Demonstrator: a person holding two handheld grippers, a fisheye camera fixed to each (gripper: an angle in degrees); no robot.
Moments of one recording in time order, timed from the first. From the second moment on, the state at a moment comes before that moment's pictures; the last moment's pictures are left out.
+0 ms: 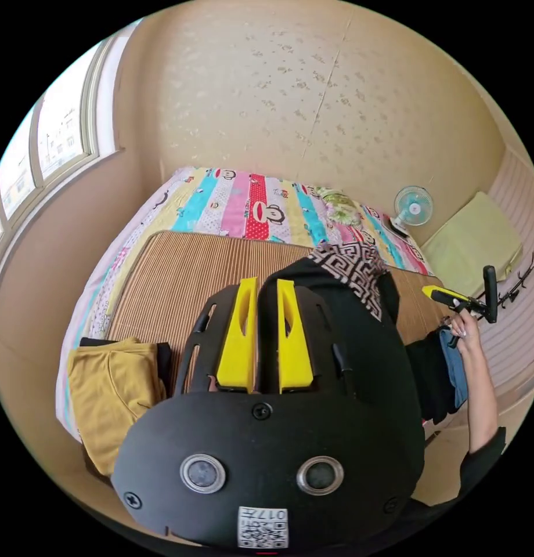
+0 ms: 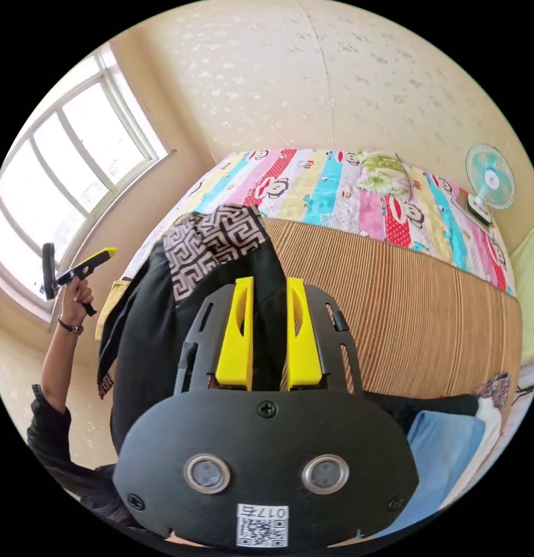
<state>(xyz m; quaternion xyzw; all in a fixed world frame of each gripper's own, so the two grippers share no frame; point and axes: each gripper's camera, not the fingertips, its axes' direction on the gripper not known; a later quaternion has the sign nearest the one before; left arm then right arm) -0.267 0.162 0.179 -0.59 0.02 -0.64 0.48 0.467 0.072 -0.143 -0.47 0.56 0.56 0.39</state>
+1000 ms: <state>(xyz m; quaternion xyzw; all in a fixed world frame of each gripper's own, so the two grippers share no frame) -0.141 -0.033 -0.027 -0.64 0.01 -0.67 0.37 0.213 0.095 0.056 -0.55 0.71 0.41 0.17</state>
